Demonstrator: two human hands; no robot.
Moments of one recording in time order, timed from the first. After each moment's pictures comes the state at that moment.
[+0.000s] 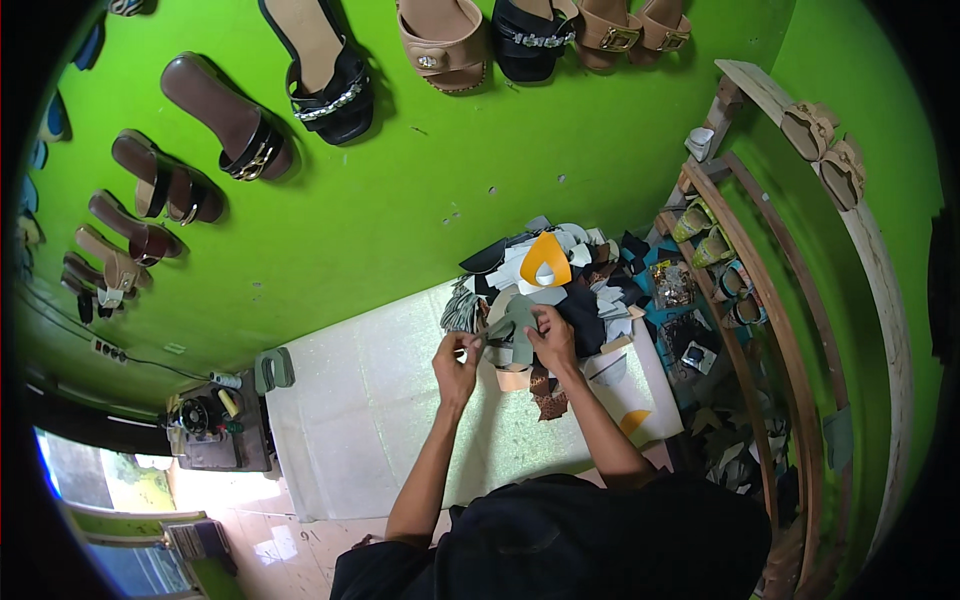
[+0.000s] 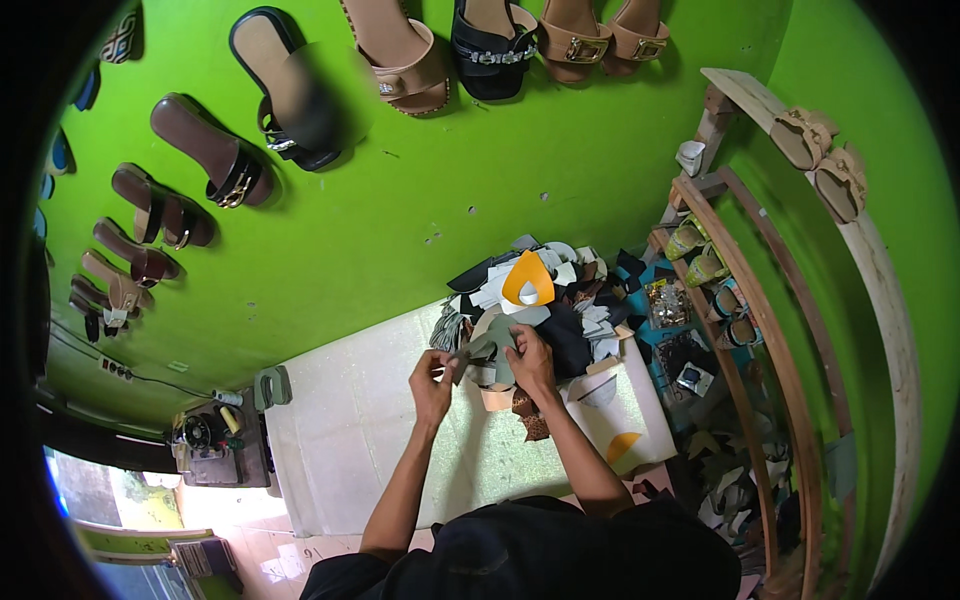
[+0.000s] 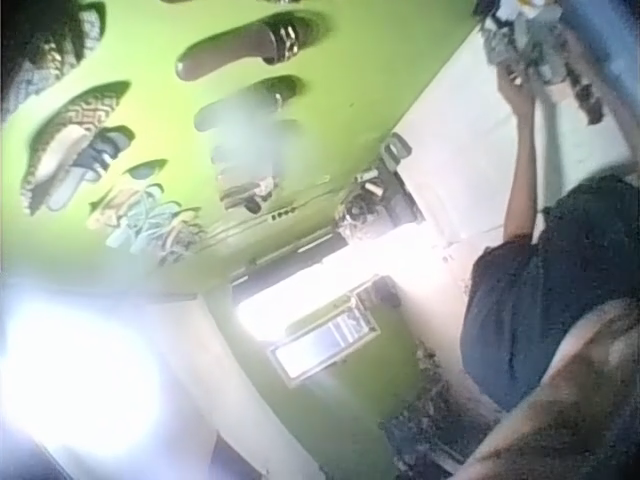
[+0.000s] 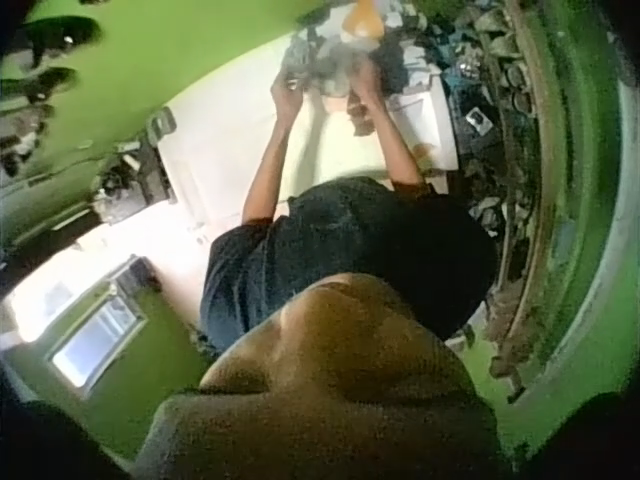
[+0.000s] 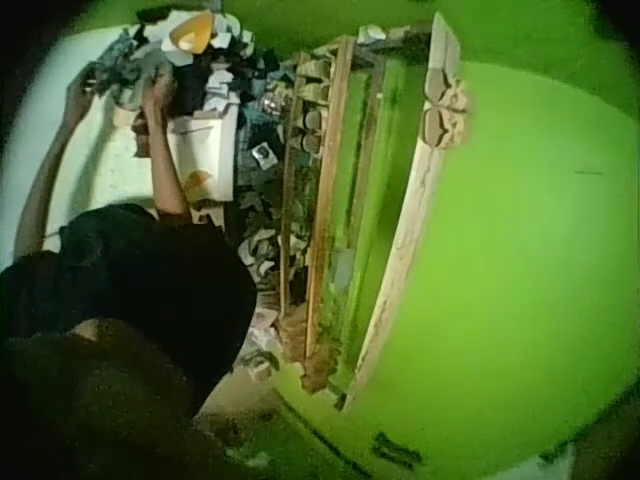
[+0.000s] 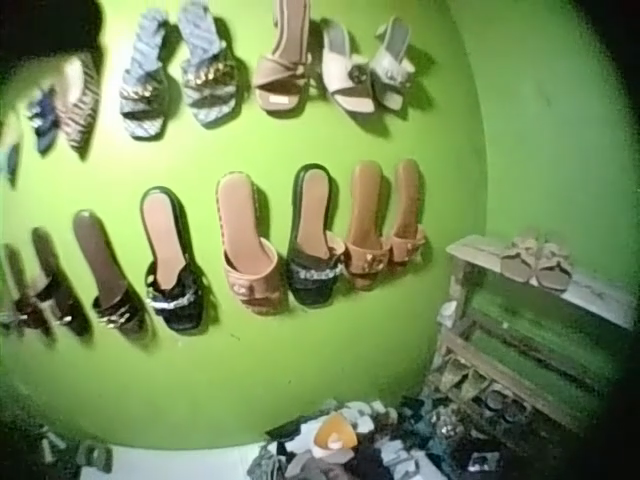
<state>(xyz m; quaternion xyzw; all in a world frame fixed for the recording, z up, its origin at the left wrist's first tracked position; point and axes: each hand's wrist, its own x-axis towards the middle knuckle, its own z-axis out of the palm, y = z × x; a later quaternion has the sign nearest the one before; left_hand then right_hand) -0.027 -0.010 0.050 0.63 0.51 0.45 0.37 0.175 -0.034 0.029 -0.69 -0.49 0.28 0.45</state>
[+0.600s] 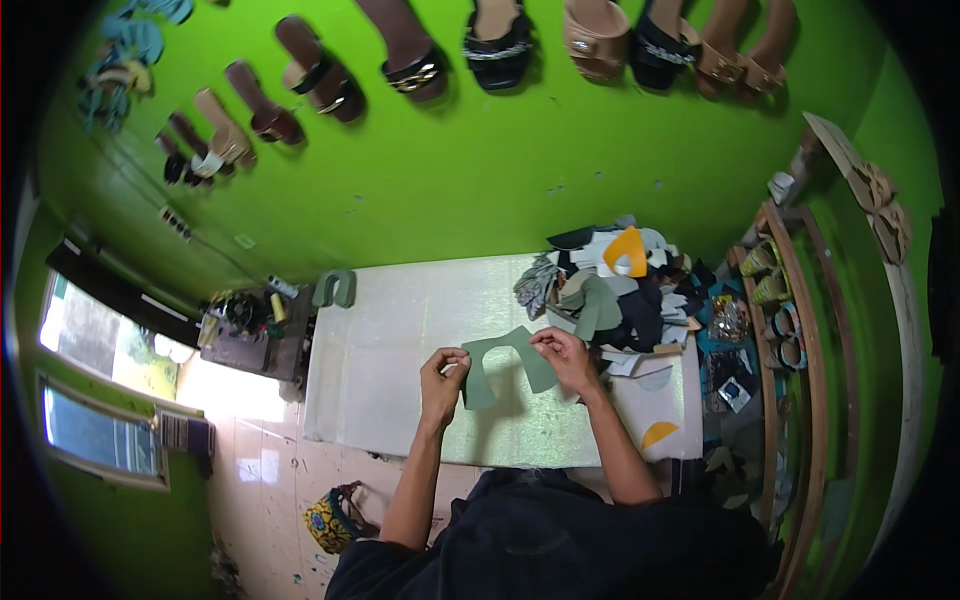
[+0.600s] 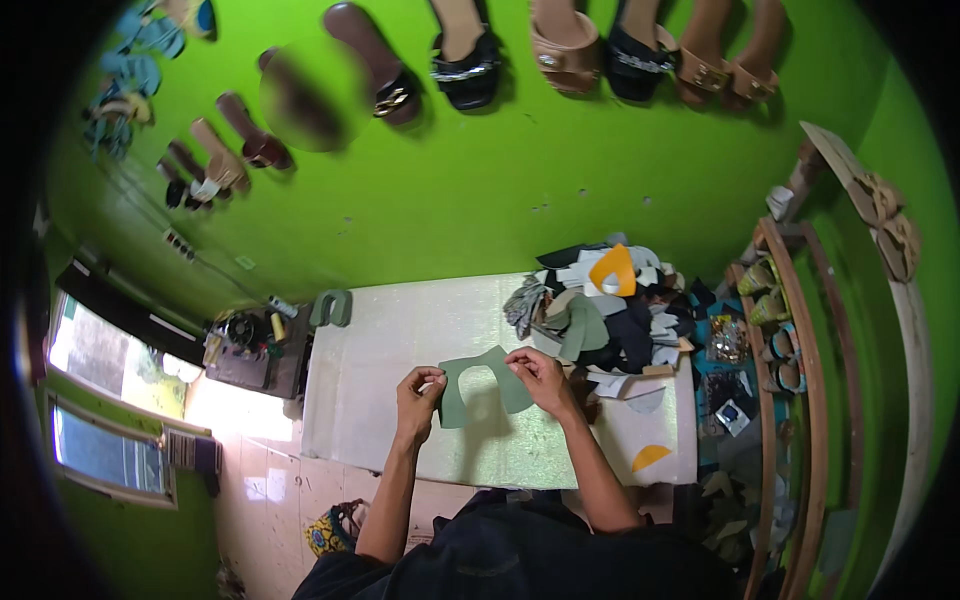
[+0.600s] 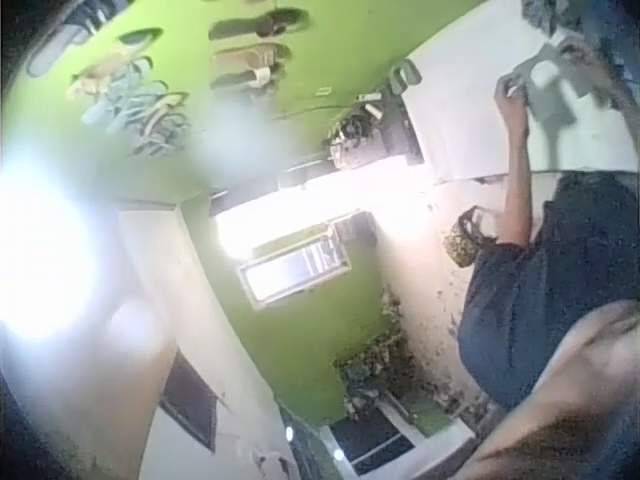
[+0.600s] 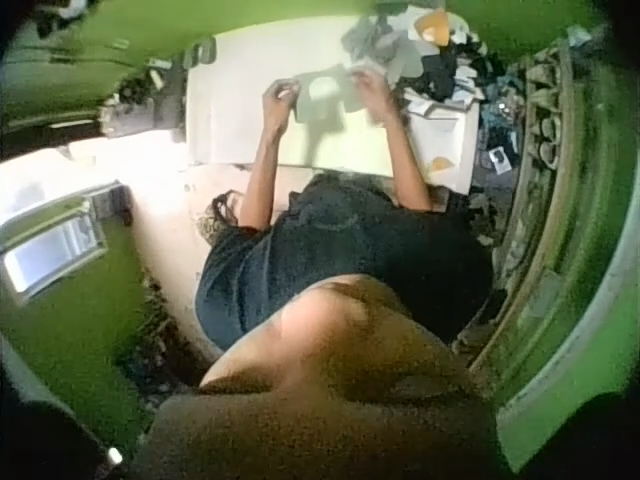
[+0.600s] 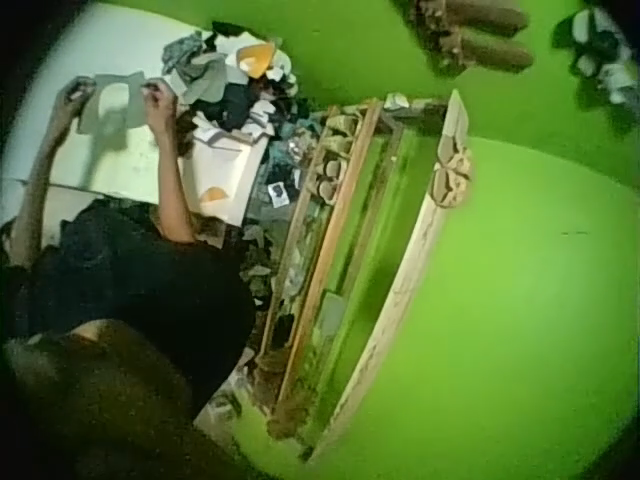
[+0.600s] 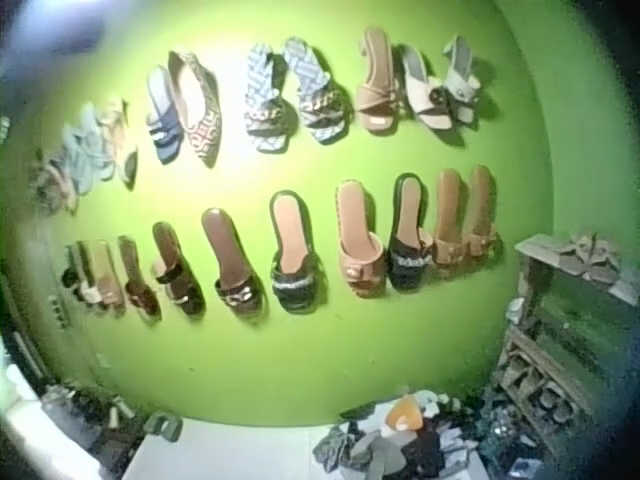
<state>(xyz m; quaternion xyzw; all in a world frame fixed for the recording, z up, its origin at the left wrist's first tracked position) -0.150 -0.141 0.108 0.41 0.59 0.50 0.48 0.093 -0.099 0.064 -0.39 -0.54 0.57 0.49</state>
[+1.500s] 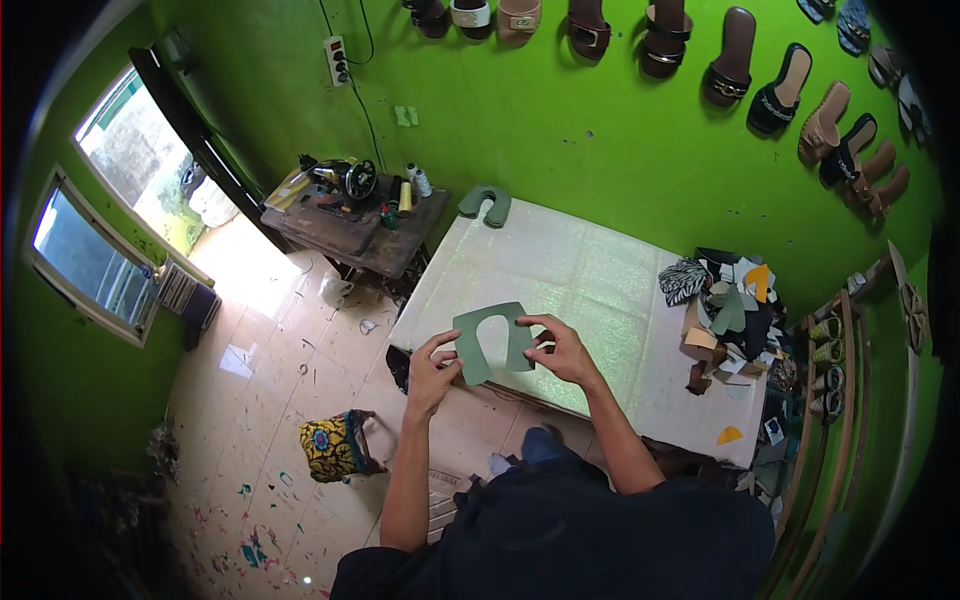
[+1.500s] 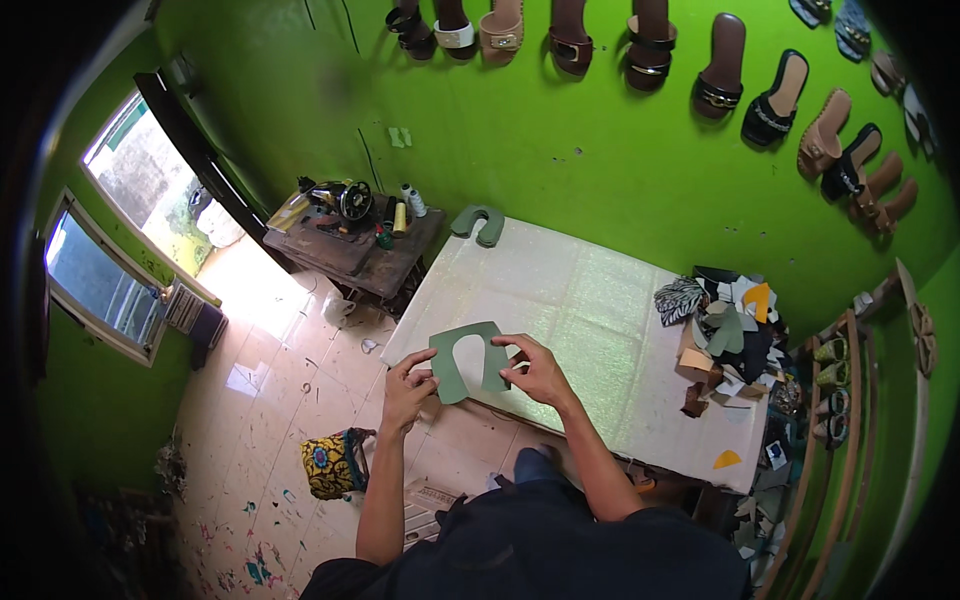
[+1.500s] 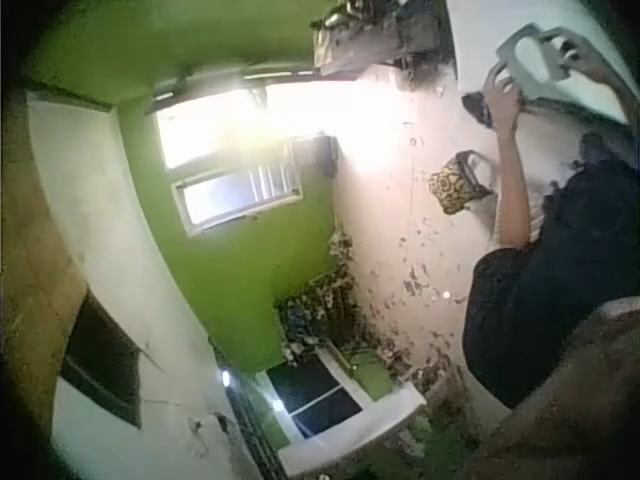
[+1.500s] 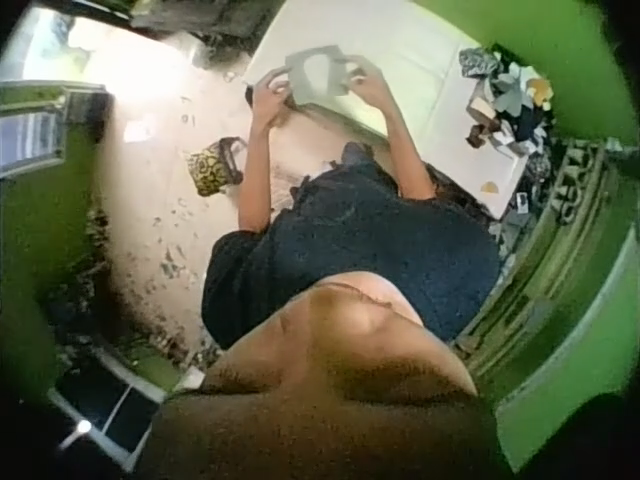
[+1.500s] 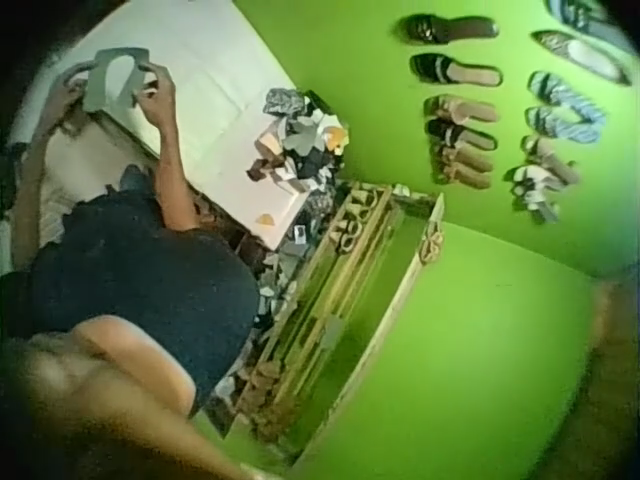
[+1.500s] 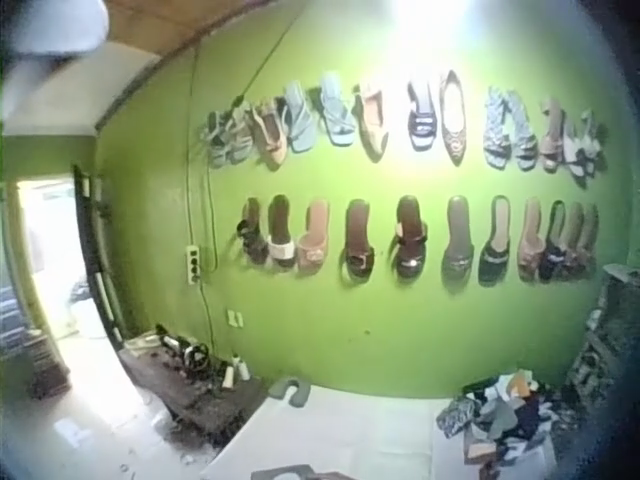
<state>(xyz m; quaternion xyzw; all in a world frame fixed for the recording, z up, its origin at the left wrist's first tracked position) -0.489 -0.373 0.112 0.33 0.58 0.59 0.46 -0.259 -0.239 0.120 -0.29 -0.72 0.57 0.28</state>
